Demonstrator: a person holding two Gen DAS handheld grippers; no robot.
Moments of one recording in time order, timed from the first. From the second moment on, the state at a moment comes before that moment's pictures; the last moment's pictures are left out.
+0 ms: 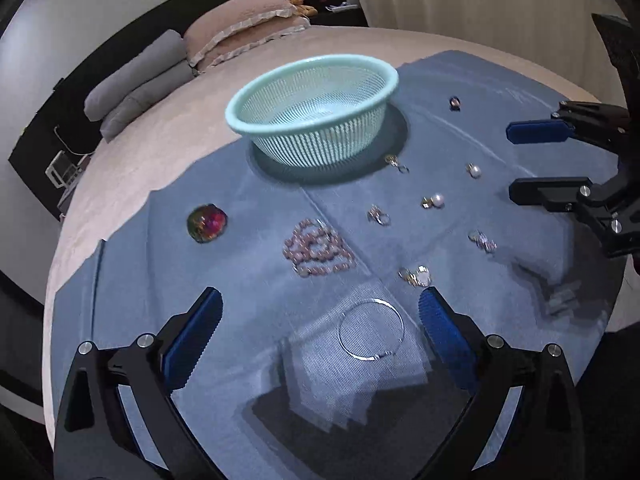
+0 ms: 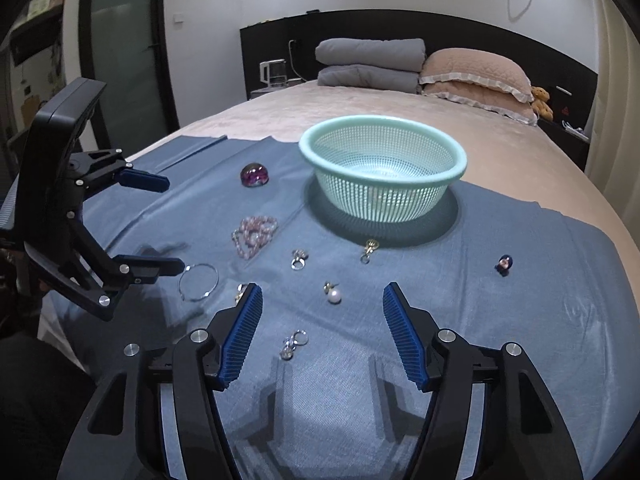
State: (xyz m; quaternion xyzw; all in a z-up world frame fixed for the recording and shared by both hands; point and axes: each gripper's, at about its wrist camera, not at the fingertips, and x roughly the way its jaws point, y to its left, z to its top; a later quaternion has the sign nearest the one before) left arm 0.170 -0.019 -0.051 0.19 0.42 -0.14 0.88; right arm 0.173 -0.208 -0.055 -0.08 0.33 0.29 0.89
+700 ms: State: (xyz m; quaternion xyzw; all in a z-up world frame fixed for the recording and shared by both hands) left arm 0.168 -0.008 -0.106 0.09 0.42 -0.18 0.88; right arm 0.167 -0.179 -0.114 -0.11 0.37 0.26 0.88
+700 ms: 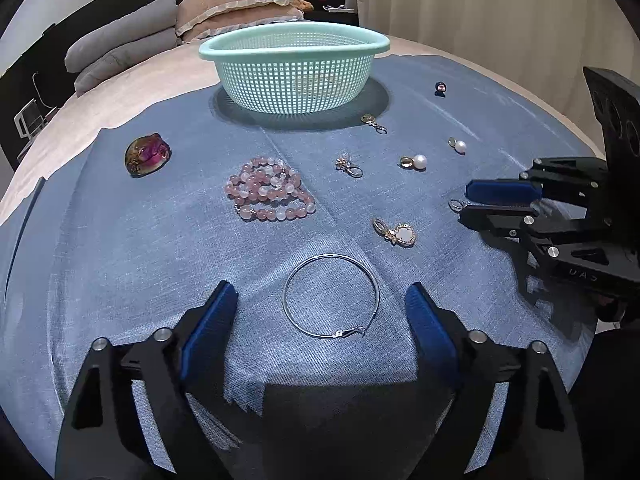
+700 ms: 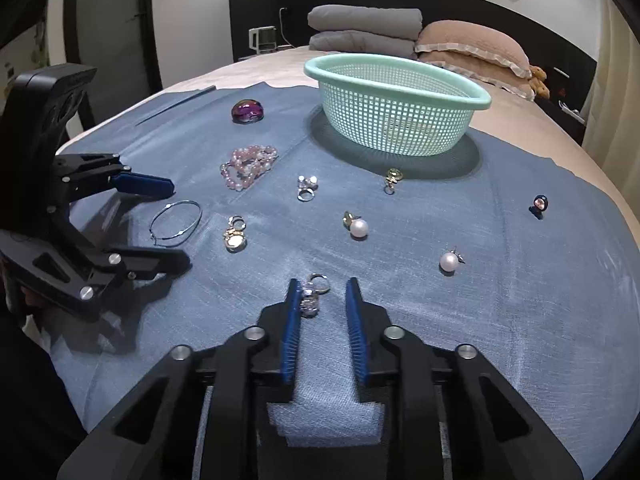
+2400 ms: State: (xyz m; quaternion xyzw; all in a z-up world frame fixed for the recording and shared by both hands) left arm 0.349 -0.021 0.011 0.04 0.41 -0.15 0.90; right arm 0.337 -0.195 -0.004 -0.01 0.30 0.23 0.93
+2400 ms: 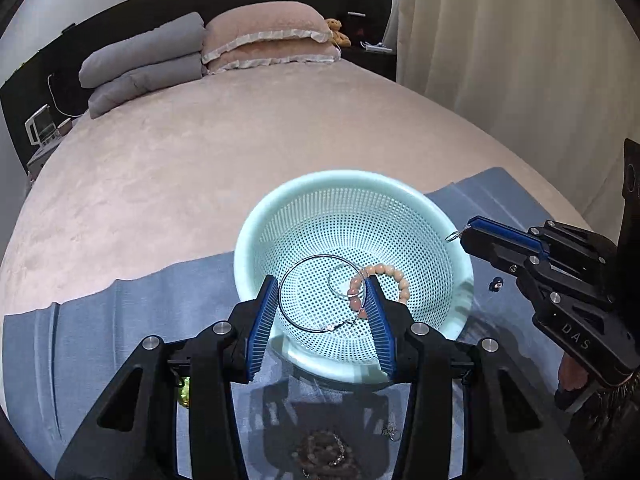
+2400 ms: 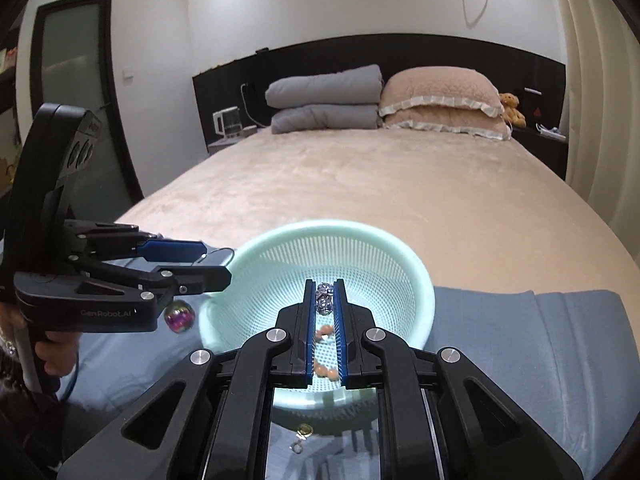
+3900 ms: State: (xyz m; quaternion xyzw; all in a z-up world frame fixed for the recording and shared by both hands) left arm 0.233 0.008 -0.072 0.13 0.44 -0.23 0.86; right arm 0.221 -0.246 -0.073 -0.09 0.33 0.31 0.89
